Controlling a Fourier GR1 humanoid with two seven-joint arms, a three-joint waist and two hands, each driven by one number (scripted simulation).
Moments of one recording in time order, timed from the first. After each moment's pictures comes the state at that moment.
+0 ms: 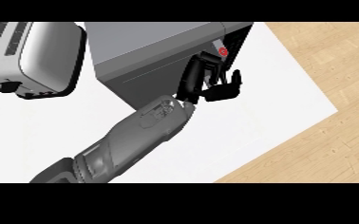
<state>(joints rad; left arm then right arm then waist) -0.98 0.03 -0.84 -0.84 0.74 0.68 -0.36 -0.06 -0.63 -0.21 -1.95 -0.78 0.40 -0.17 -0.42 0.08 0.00</state>
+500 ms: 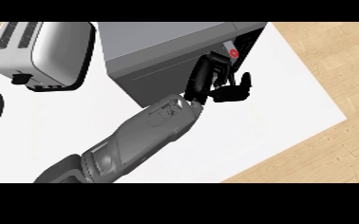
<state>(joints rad) -1.03 0.00 -0.86 -0.79 0.80 0.67 -0.34 -0.06 -0.66 -0.28 -1.94 -0.82 0.38 -0.16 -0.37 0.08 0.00</state>
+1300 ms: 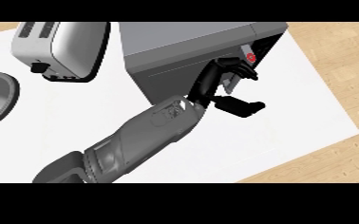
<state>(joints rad) -1.06 0.00 -0.95 -0.77 0.87 0.52 -0.37 -0.01 -0.69 -0.38 -1.98 -0.87 0.35 -0.13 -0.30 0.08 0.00</state>
